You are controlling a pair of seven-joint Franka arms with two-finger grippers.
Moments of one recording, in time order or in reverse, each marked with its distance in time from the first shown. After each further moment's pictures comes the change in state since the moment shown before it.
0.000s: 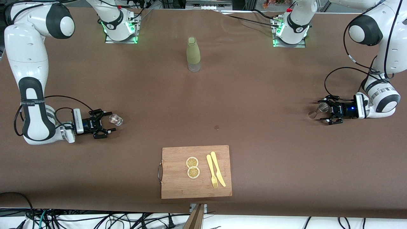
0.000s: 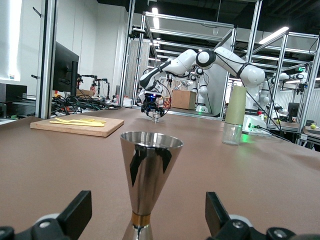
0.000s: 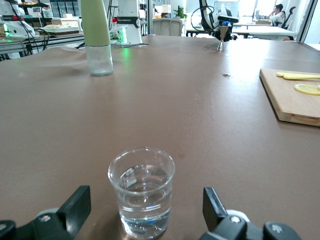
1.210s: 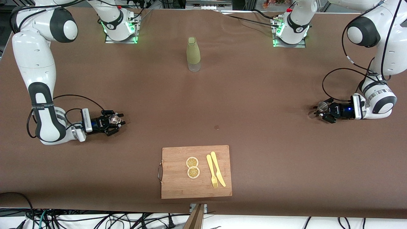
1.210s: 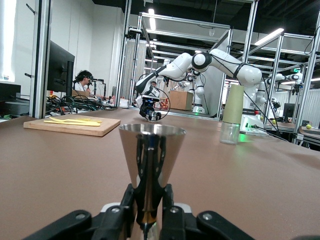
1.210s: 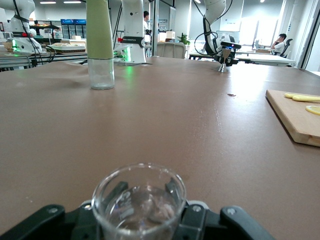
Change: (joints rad) left arm -0.011 0.014 -0.004 0.005 0.000 0.000 0.011; right arm -0.002 0.054 0.046 0.001 0.039 -0.026 -0.045
